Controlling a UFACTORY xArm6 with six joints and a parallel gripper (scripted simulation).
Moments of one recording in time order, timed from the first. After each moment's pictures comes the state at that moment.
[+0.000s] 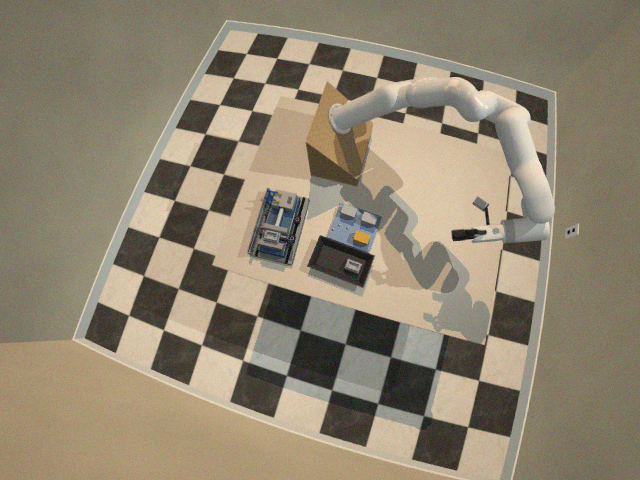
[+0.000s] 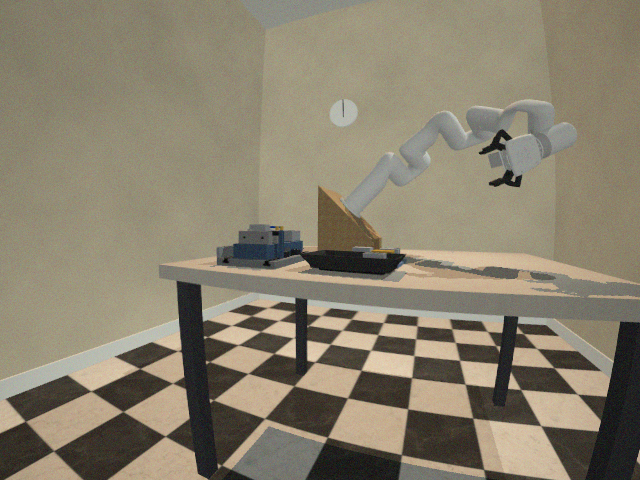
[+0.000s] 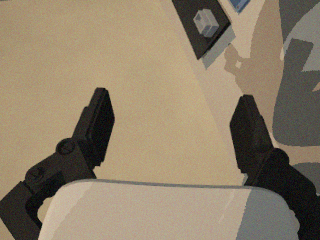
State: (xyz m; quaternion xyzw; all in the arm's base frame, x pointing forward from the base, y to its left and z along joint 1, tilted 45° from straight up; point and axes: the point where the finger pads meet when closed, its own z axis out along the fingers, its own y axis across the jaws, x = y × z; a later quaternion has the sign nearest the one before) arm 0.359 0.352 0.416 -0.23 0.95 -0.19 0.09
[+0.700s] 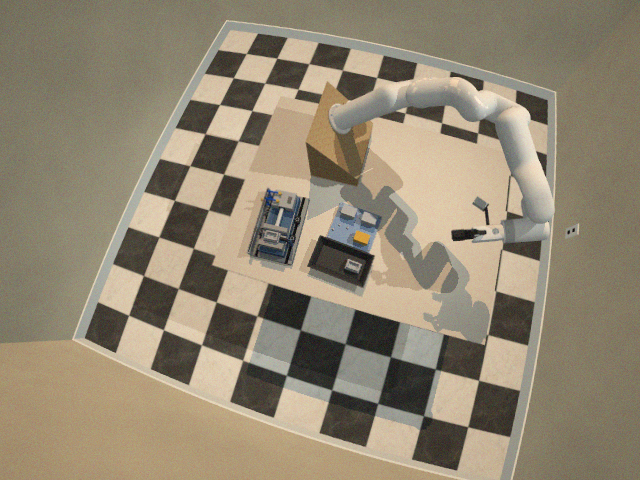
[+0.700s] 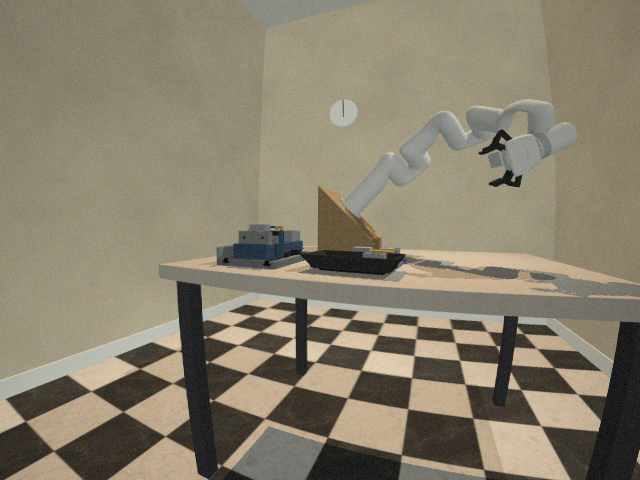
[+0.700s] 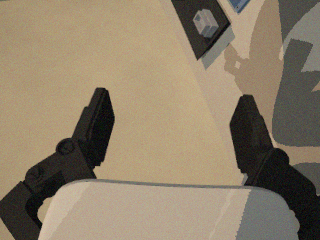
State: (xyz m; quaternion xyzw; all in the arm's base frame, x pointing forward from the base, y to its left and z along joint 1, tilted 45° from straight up) arm 0.359 0.352 0.415 -0.23 0.95 -0.19 0.09
